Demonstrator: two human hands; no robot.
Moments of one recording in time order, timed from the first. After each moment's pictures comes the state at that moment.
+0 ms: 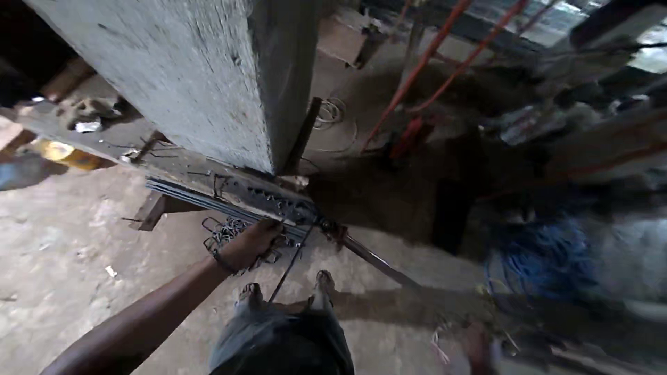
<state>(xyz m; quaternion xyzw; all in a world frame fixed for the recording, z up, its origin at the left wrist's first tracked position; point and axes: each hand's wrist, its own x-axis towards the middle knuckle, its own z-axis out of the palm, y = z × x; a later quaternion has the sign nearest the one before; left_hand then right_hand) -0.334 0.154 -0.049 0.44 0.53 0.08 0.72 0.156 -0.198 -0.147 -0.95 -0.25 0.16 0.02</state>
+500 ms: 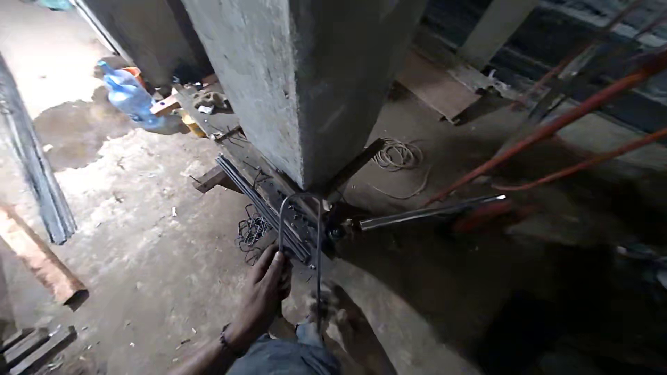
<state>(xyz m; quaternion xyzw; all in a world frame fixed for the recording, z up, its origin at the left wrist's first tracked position) -0.222 0.033 0.008 0.28 0.51 0.57 0.58 0.001 0.028 -0.054 -0.37 -0.53 0.70 0.30</state>
